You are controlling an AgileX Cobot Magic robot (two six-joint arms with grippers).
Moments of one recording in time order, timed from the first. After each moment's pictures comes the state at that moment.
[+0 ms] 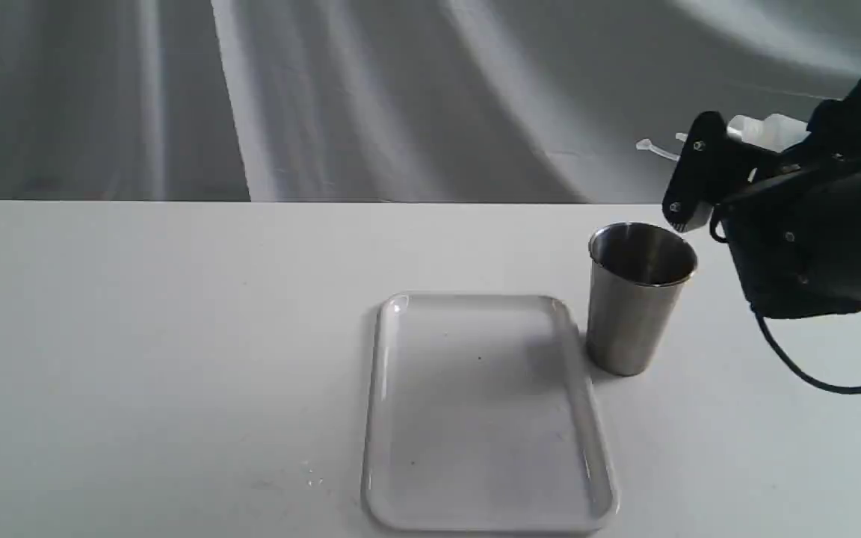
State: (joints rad) left arm -0.02 0.00 0.00 0.03 0.27 0.04; right arm 0.21 1.82 -1.08 -1.69 0.95 0.66
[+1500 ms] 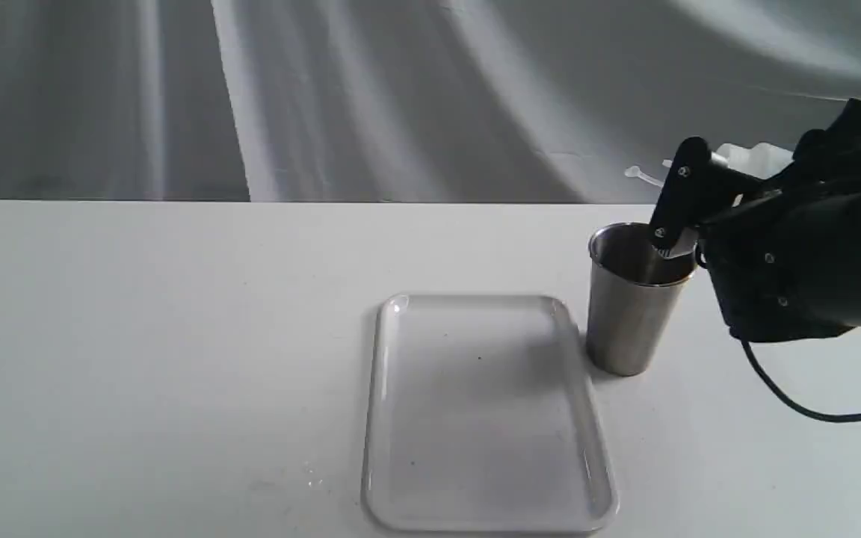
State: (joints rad) left arm -0.02 0.00 0.00 0.03 0.27 0.04; right arm 0.26 1.82 -1.04 -1.62 0.98 0.65
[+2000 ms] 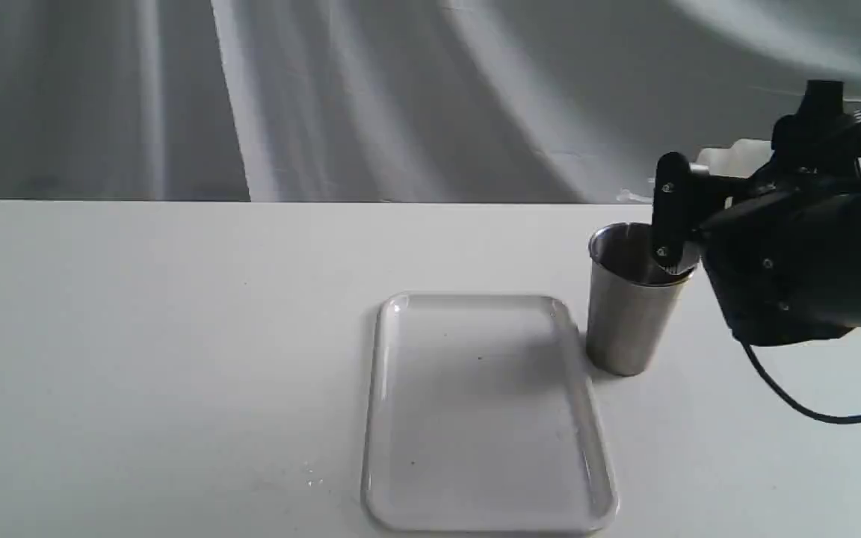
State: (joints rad) left arm -0.02 0.00 0.00 0.03 0.27 0.04; right arm 0.26 1.82 -1.04 -1.70 1.00 0.45
